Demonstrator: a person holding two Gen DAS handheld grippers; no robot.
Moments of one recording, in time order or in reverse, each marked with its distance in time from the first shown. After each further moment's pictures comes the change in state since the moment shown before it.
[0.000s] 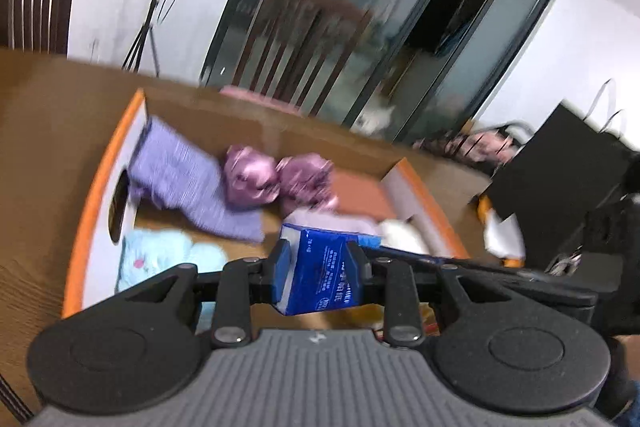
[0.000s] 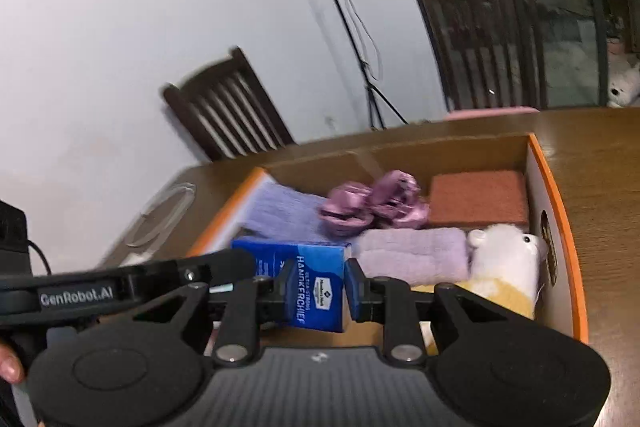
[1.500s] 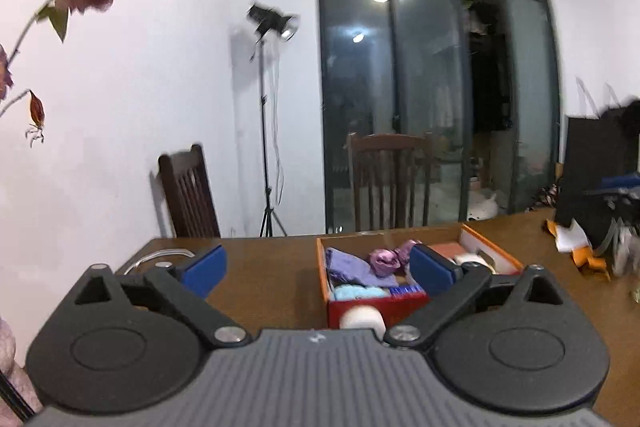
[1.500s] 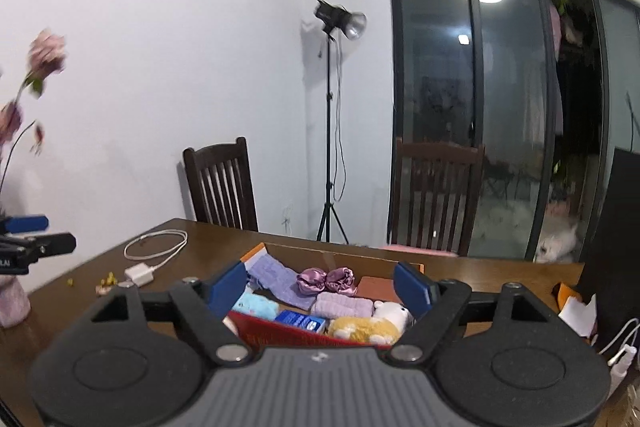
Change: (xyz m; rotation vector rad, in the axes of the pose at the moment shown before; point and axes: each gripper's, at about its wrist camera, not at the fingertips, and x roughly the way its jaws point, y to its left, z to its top) left arm -0.287 -0.065 -0.139 0.374 -0.519 0.405; right arm -0.263 0.100 -0.101 -0.341 -0.413 -0.195
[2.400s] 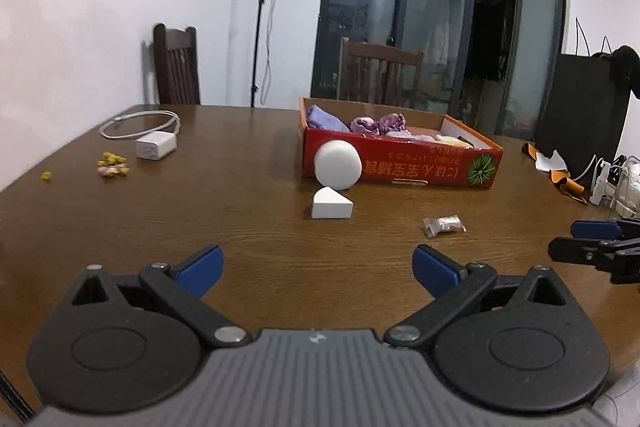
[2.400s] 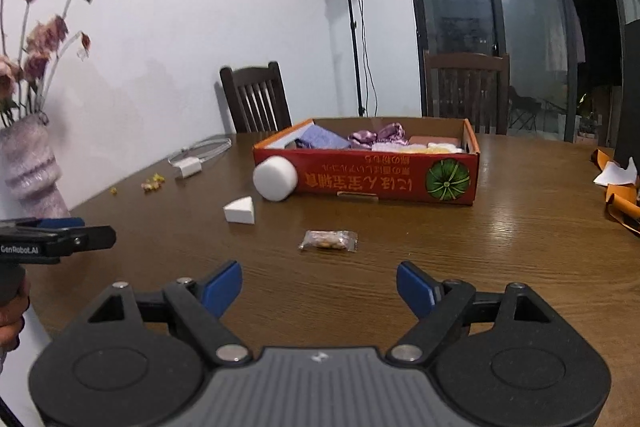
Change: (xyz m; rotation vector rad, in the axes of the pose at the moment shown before) left arm -0.003 -0.002 -0.119 -0.153 0.261 -0.070; right arm -0.009 0.041 -0.149 0.087 0.210 0.093
